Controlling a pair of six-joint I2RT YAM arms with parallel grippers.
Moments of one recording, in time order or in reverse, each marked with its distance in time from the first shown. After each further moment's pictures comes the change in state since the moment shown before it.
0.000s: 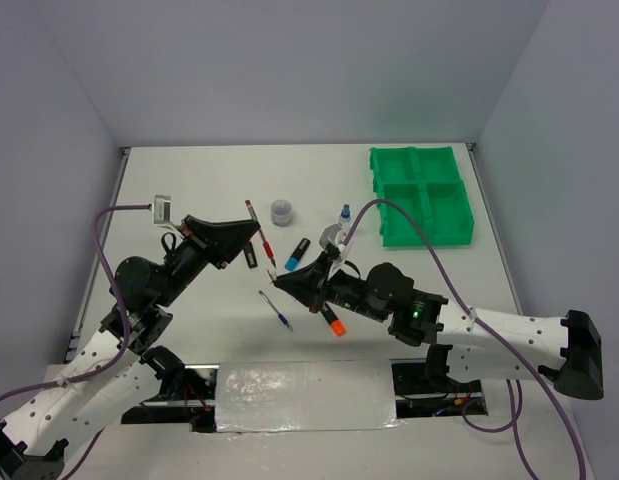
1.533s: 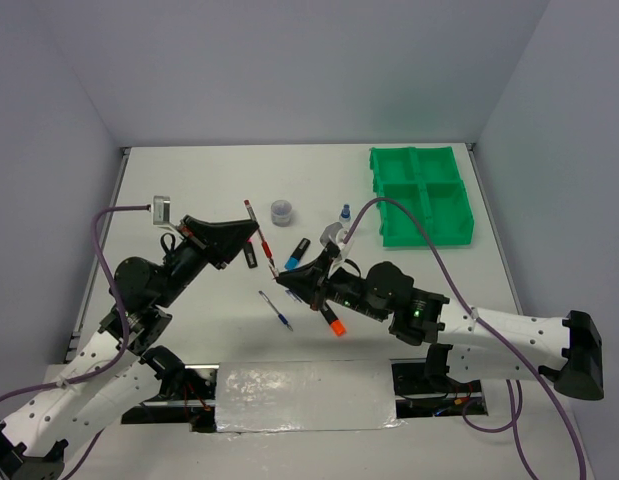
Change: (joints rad) left arm 0.000 -0.008 0.004 -0.014 -0.009 0.024; right arm -0.005 -0.003 0.013 -0.034 0.039 -0.016
